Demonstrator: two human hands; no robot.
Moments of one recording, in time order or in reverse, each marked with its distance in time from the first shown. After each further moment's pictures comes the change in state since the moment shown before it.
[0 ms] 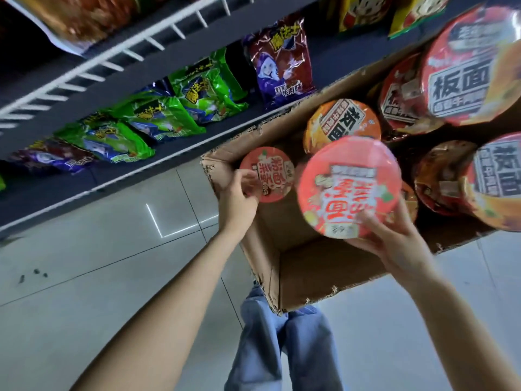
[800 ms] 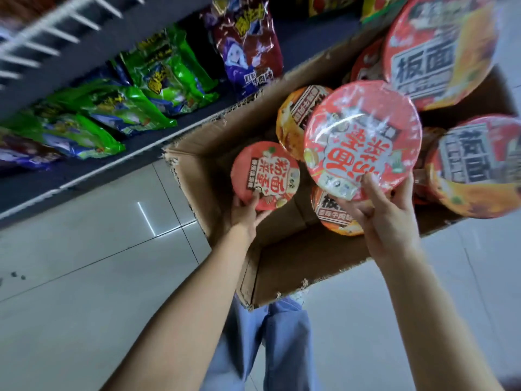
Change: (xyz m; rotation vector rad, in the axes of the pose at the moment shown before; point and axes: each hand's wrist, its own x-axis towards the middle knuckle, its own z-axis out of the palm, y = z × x) left_hand -0.007 -0.030 0.103 -0.960 -0.067 -0.711; right_hand 0.009 -0.019 -0.015 0.084 0.225 -0.155
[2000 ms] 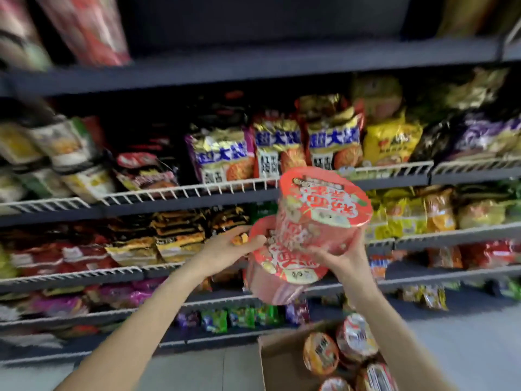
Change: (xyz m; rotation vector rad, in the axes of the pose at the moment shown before) left_hand -0.744 0.360 -0.119 0.938 -0.132 1.019; right_hand -0.505 -0.412 0.153 -0.327 -0.641 -0.881
